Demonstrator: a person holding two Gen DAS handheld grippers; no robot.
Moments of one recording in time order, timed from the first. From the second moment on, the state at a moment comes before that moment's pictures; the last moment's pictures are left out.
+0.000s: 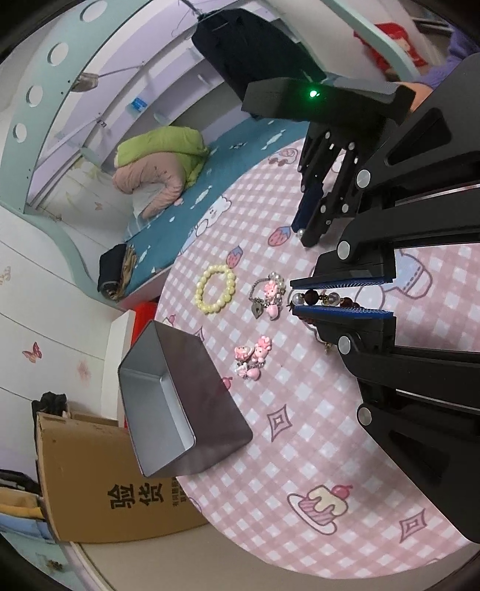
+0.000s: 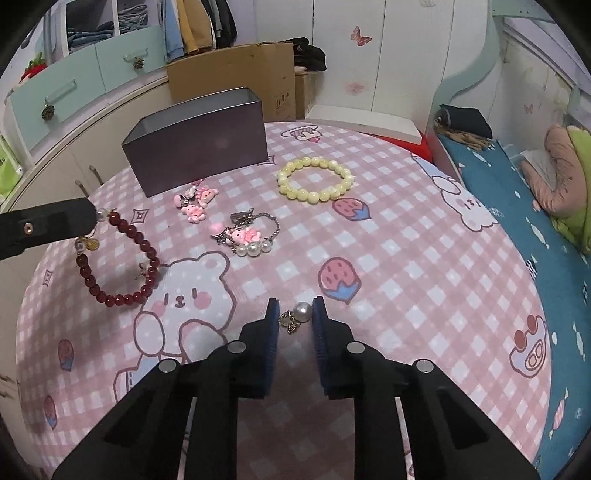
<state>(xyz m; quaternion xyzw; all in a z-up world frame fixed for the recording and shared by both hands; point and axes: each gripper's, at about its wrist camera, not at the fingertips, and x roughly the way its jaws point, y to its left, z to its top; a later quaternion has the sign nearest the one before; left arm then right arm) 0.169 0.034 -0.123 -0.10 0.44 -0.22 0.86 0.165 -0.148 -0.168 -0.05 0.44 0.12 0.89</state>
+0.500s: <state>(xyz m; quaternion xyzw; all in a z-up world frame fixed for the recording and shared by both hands) 0.197 0.039 -0.052 -0.09 0.37 -0.27 0.89 0.187 -0.157 -0.108 0.01 0.40 0.16 0.90</state>
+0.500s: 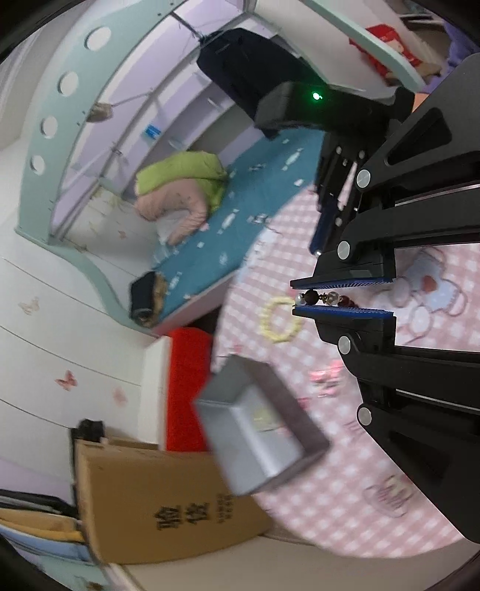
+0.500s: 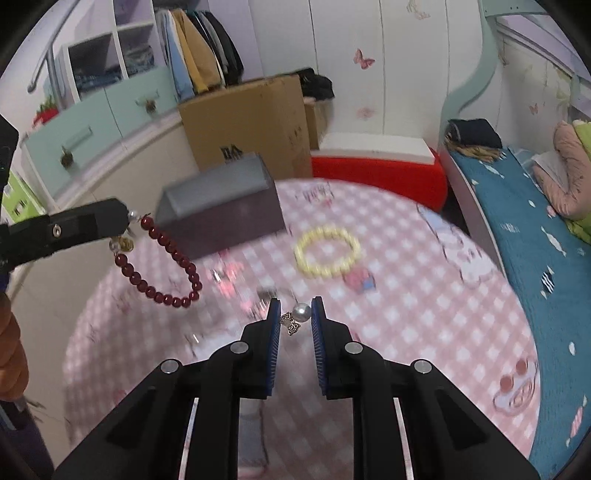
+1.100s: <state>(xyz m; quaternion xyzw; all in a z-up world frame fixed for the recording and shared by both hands) 0.302 0.090 -0.057 -0.08 0.39 -0.16 0.90 0.283 -0.077 -0.062 0.03 0.38 0.23 0.90</state>
